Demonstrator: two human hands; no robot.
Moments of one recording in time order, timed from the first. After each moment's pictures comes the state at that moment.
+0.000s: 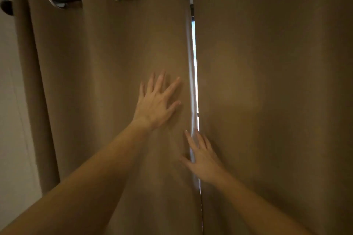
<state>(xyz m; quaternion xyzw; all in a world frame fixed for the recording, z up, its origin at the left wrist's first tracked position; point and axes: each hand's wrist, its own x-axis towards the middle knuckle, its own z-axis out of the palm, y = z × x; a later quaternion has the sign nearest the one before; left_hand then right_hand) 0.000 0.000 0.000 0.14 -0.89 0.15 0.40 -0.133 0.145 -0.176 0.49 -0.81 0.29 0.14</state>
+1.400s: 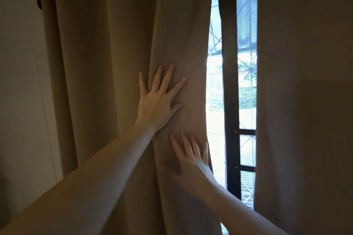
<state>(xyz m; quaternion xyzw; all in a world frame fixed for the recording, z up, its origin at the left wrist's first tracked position) -0.054 -0.184 0.005 0.22 -0.78 0.38 0.45 -0.157 -0.063 -0.166 0.61 -0.71 0.28 0.21</state>
